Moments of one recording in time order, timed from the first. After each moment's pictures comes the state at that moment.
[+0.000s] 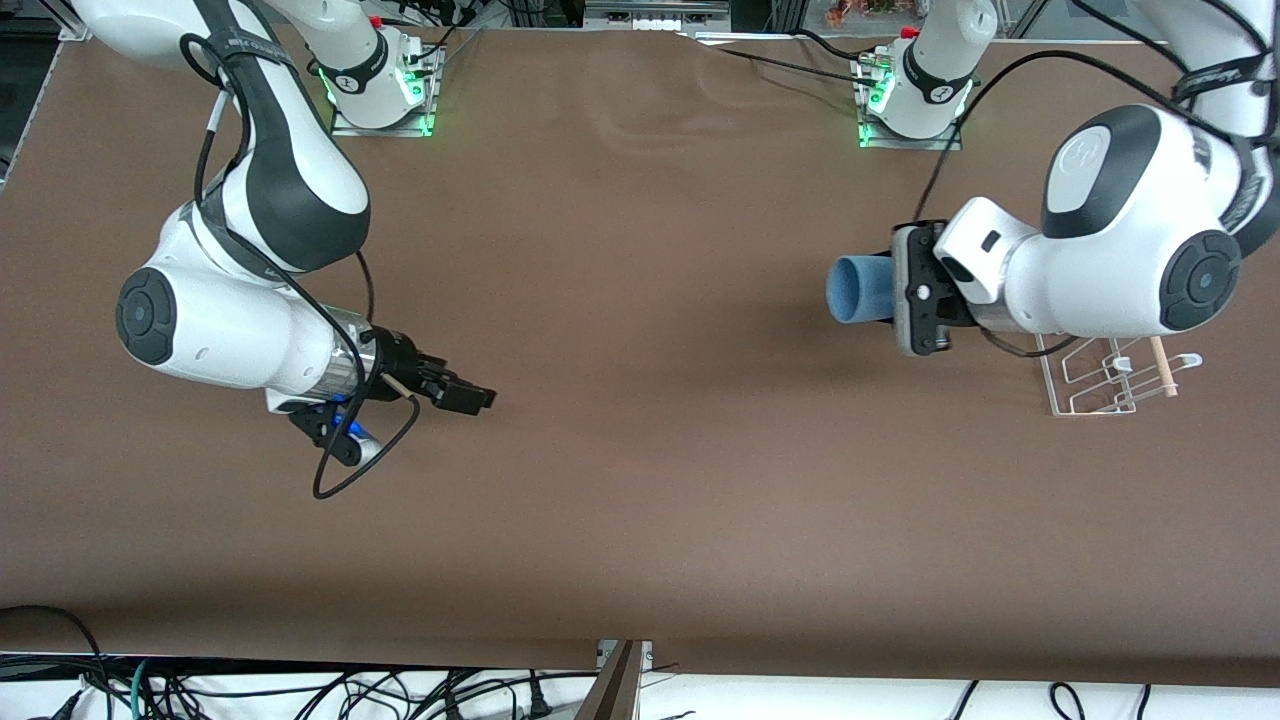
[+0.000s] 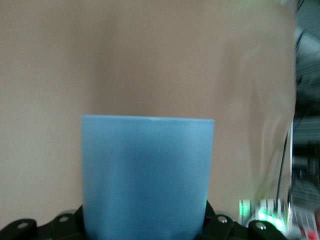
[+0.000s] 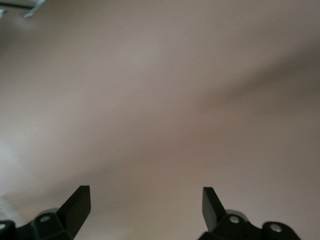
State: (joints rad) left arm -0.13 0.34 -0.08 -1.44 -0.23 1.42 1.19; right arm 0.11 0.56 0.26 -1.28 0.21 1.82 0.77
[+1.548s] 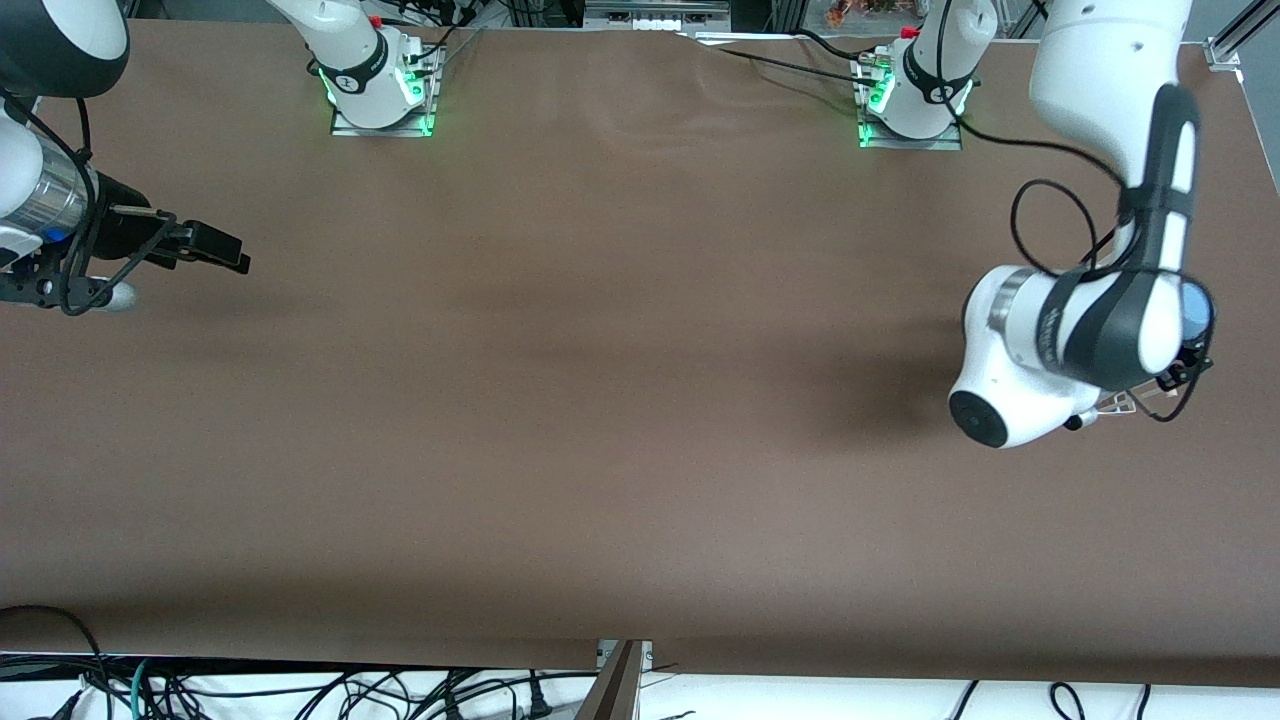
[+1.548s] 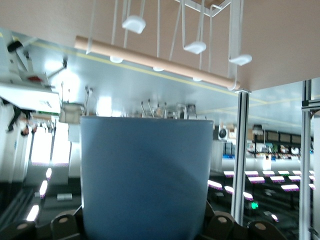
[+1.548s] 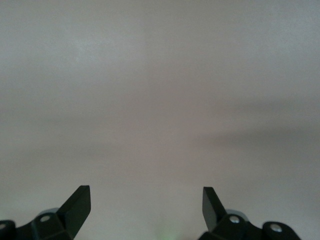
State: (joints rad) left arm -0.17 0.68 -0.04 -1.41 1.05 1.07 0.75; right arm 0.00 0.05 0.02 -1.69 0.09 1.62 0.10
